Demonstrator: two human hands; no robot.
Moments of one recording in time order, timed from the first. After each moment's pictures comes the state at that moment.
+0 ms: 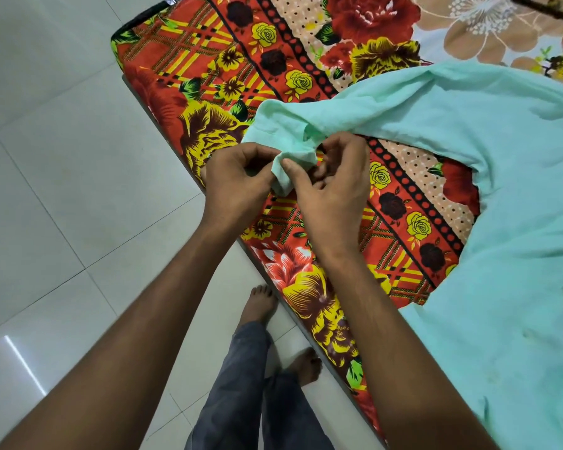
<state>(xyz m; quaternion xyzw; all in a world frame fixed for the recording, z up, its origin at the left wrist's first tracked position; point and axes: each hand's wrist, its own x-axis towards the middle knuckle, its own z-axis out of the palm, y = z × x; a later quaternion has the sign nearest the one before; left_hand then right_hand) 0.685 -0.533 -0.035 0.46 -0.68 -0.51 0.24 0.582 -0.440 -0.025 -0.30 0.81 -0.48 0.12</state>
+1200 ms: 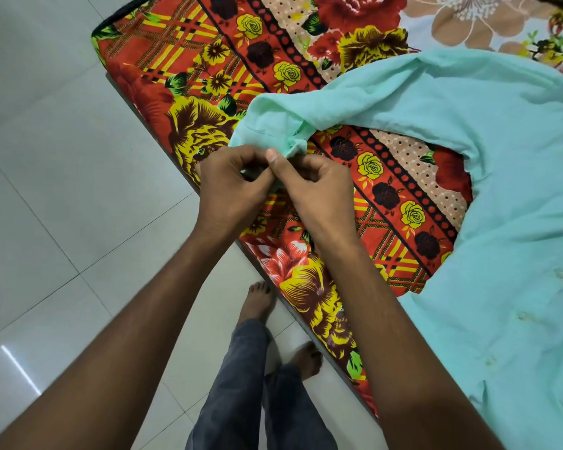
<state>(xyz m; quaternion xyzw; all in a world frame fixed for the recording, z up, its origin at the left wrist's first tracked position) 0.691 -0.524 -0.033 0.41 -0.75 -0.46 0.26 0.589 -0.437 -0.013 -0.19 0.74 -0.53 0.35</state>
